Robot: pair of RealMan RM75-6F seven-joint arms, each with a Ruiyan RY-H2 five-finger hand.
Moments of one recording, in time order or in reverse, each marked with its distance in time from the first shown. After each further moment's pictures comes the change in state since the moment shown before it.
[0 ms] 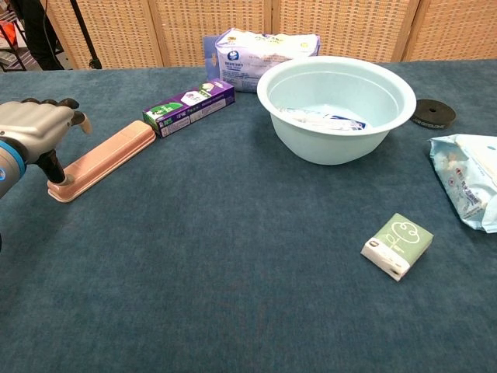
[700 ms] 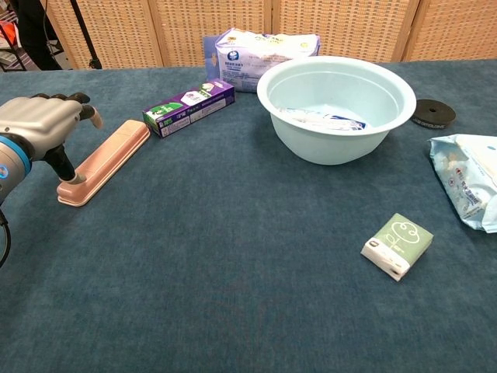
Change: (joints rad) left arm 0.032 0.007 -0.027 -0.050 0.080 -0.004 -0.022; right arm 0.002 -0.002 -0.003 0.000 -0.001 0.002 -0.006
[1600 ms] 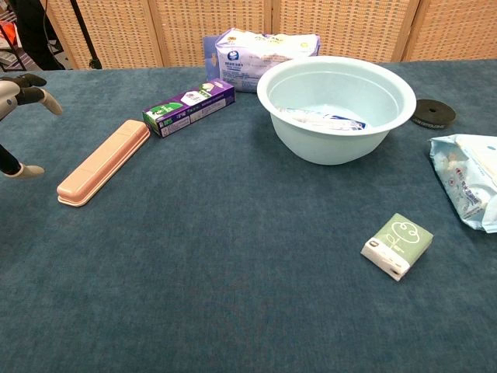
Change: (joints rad) left arm 0.141 0.211 0.066 -0.210 0.166 0.010 -0.145; right arm 0.001 -0.030 -0.002 -0.007 0.026 -0.018 -0.121
